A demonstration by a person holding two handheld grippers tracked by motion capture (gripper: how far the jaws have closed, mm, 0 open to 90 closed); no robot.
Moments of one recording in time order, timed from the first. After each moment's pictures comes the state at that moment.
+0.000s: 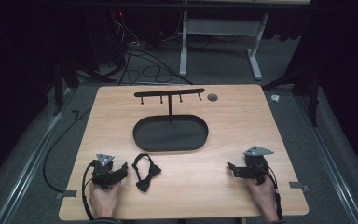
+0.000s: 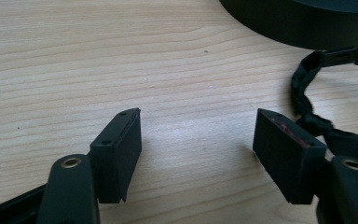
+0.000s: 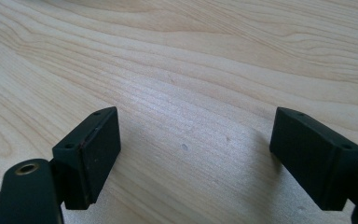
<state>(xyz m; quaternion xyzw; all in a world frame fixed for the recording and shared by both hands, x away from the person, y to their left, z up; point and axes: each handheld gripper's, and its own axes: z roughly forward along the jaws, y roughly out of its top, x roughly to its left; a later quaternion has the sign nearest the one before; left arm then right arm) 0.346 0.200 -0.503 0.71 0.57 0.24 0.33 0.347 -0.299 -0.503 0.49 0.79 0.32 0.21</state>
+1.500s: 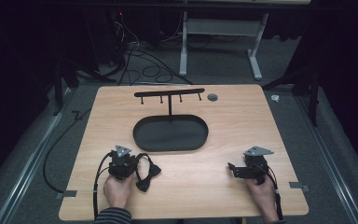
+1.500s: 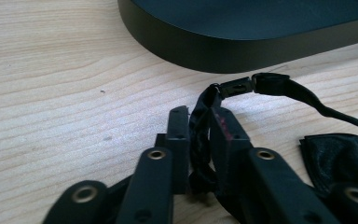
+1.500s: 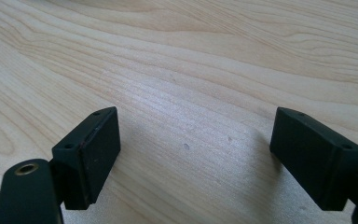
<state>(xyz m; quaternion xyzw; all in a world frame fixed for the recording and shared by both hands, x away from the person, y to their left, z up) 0.372 0.158 -0.498 0.76 0.52 0.18 0.34 0.346 -0.299 -0.503 0.48 0.79 0.32 0.21</state>
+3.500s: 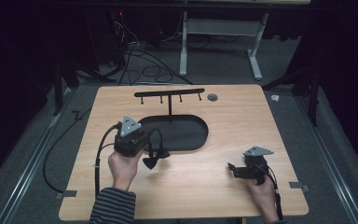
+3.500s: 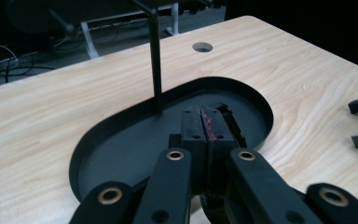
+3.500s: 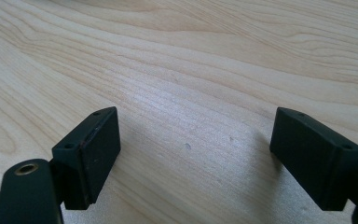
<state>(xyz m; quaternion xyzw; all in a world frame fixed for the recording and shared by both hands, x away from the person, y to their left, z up) 0.382 0.117 -0.369 0.77 0.39 0.21 0.46 0.346 -0.298 -0.503 0.48 0.79 0.32 0.21</state>
